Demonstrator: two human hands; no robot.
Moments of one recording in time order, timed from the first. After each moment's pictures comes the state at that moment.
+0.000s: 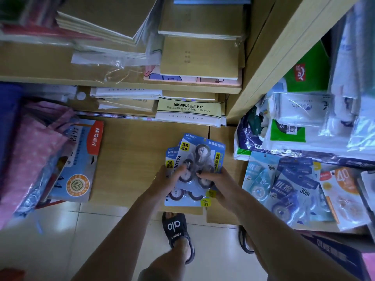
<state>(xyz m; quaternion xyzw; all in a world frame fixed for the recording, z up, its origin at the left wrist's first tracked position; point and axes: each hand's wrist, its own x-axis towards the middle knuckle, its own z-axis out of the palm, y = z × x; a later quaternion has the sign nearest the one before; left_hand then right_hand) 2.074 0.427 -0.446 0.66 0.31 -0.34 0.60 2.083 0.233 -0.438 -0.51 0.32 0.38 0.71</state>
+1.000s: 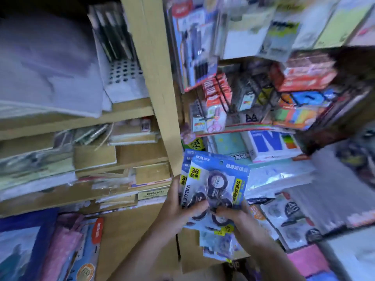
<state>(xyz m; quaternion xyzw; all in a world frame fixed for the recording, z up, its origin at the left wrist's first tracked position) 2.092 0.271 -0.029 0.74 -0.07 -0.22 0.63 2.032 0.083 -0.027 -0.55 0.22 0.12 0.79</state>
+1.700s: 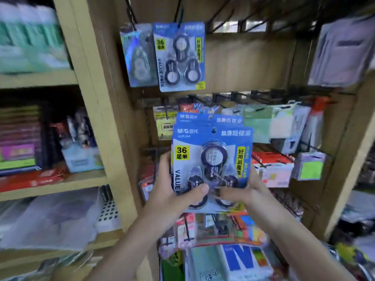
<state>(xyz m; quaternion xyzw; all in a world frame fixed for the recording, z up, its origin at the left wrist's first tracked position) 2.141 0.126 0.333 0.71 -0.29 0.07 0.65 2.091 -0.070 0.339 -0.69 -0.13 -0.11 0.70</state>
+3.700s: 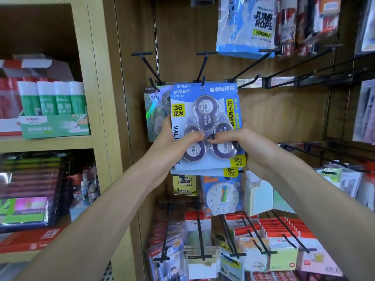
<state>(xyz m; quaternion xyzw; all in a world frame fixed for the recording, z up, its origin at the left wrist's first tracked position) 2.260 0.112 0.521 0.70 -0.25 0.13 0.65 2.266 -0.078 0.538 -0.83 -0.11 0.01 0.55</state>
